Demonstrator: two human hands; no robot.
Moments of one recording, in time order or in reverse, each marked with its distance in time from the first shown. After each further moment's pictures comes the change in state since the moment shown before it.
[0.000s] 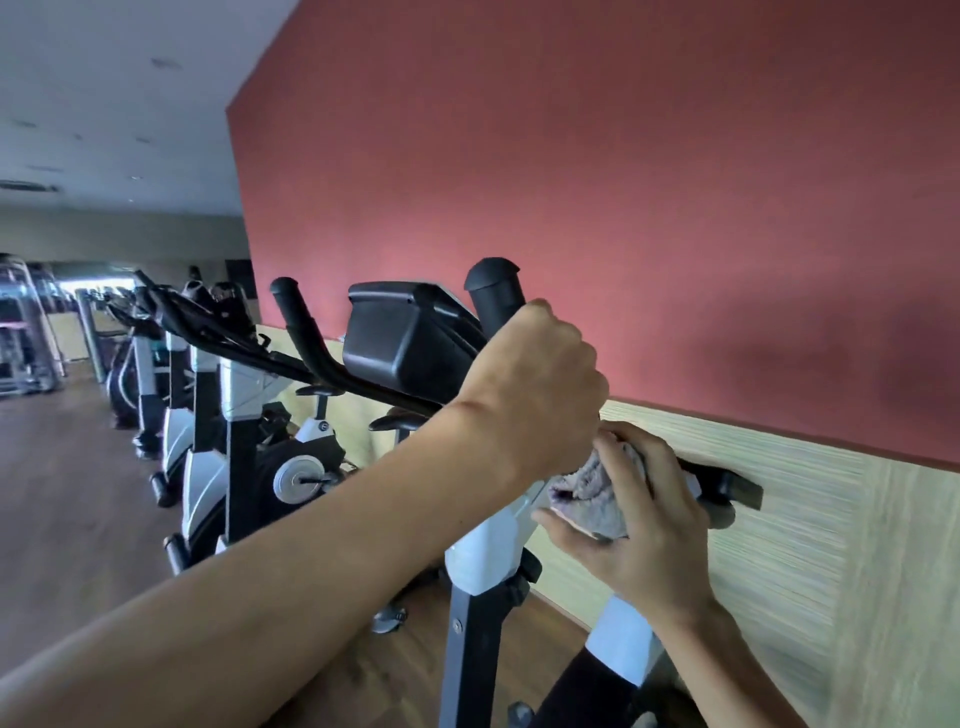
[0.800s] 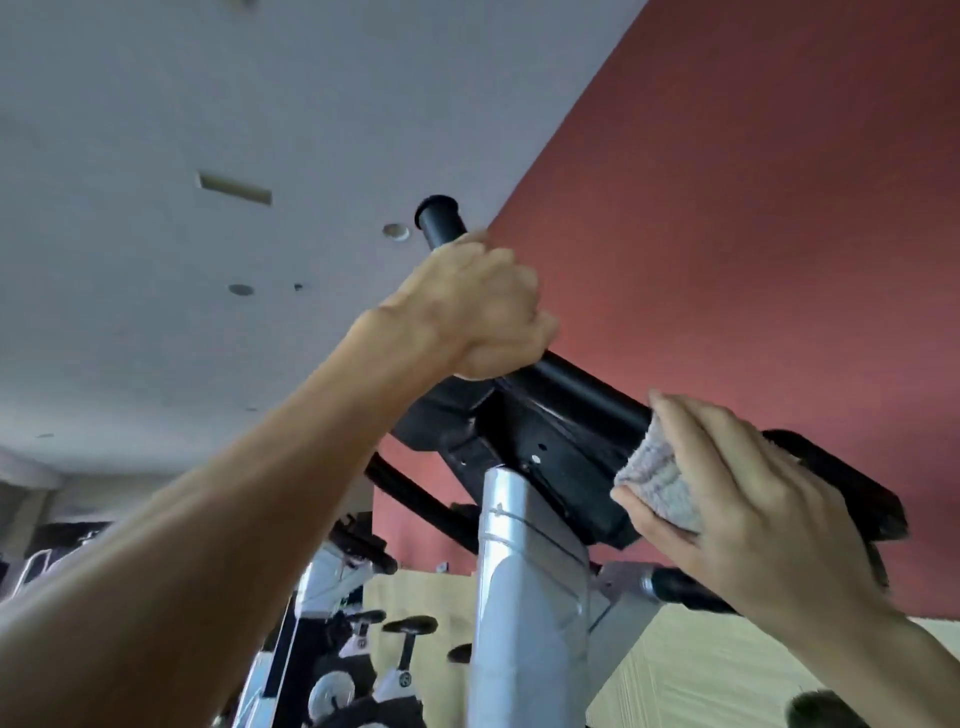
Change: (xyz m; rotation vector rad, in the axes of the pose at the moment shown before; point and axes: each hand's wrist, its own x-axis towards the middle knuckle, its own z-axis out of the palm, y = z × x) left_hand 0.003 0.043 0.044 0.268 0.325 -0.432; right_hand -0.047 0.092 0.028 -0.278 0.361 -0.384
